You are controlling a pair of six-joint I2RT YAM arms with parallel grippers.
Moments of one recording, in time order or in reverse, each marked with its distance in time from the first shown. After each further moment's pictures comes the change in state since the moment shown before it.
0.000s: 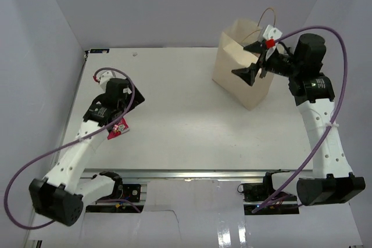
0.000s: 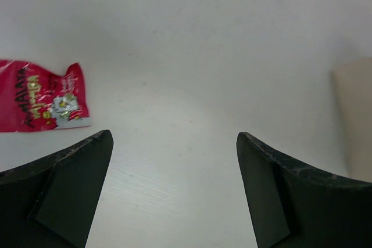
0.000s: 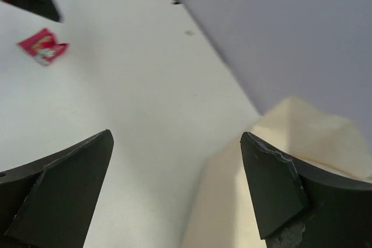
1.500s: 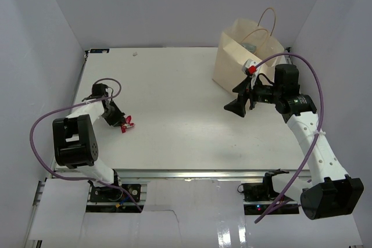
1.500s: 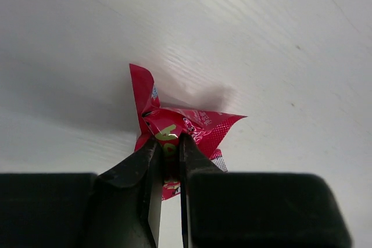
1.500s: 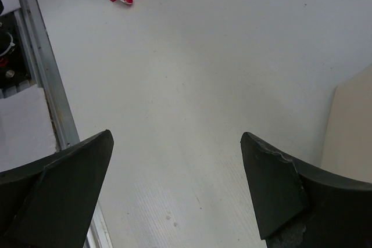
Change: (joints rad) left arm 0.500 0.617 -0.071 0.072 0.437 0.248; right arm 0.079 -0.132 -0.446 -0.103 -0.014 0.058
